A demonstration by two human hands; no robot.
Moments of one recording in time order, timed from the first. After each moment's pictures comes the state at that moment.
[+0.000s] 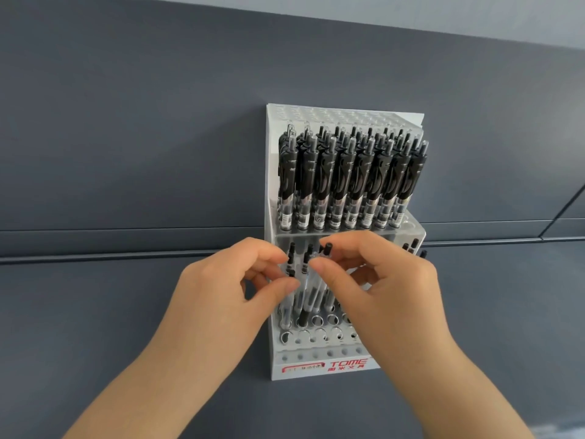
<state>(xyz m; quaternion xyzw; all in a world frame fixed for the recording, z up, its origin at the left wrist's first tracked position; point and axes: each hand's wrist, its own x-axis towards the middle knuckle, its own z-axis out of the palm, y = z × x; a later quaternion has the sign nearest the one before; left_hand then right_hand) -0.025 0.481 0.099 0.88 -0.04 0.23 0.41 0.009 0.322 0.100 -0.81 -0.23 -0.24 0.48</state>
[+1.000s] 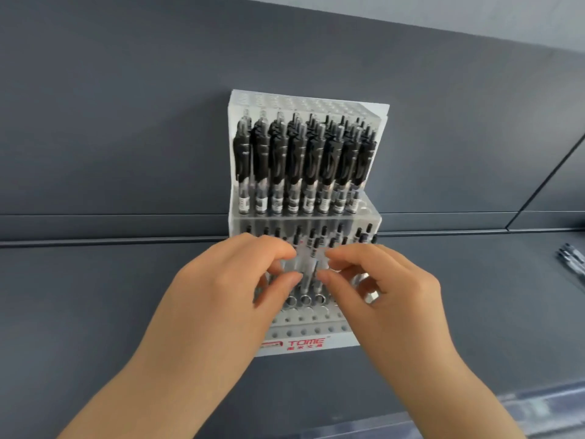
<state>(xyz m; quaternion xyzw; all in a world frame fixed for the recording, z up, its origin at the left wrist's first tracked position) -0.040 0.437 0.102 0.90 -0.12 0.31 0.28 -0.003 0.267 0.087 -0.84 -0.23 -0.28 0.41</state>
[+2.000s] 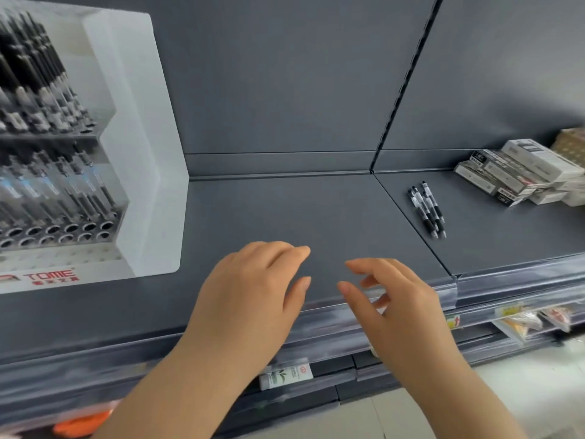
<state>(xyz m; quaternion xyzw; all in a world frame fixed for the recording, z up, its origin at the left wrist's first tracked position) -0.033 0.109 0.047 0.95 -0.15 0.21 0.17 -0.030 -0.073 0.035 -0.93 -0.10 -0.15 0.33</state>
